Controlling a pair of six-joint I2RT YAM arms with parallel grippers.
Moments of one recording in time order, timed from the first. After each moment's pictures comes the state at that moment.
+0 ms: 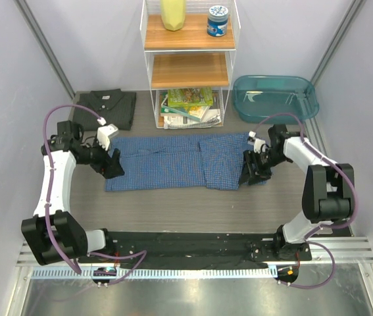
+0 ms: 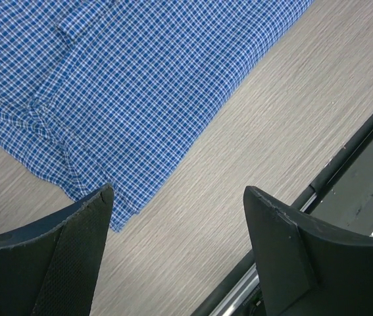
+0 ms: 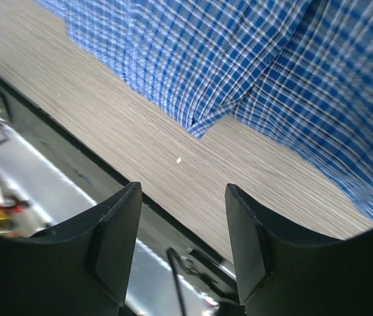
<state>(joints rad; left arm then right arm) 0.21 1.28 1.14 -1.09 0.74 0.80 0.03 1.58 1.05 -0.94 -0.63 -0.16</state>
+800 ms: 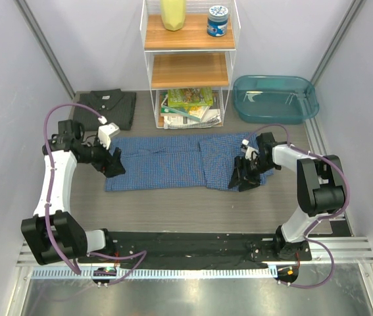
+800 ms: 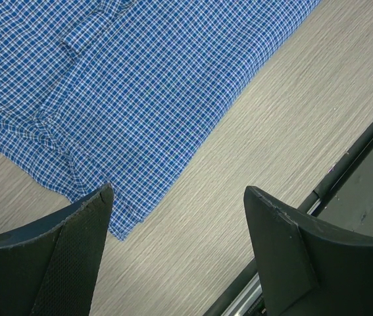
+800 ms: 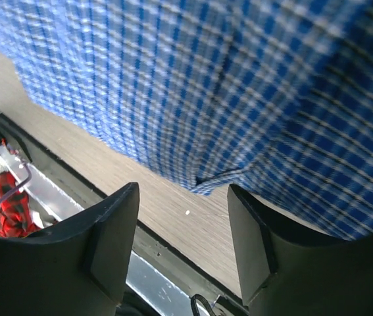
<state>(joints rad) 0.20 1.28 1.14 -1.05 0.75 0.78 0.12 1.68 0.90 -0.64 -0.64 0.12</state>
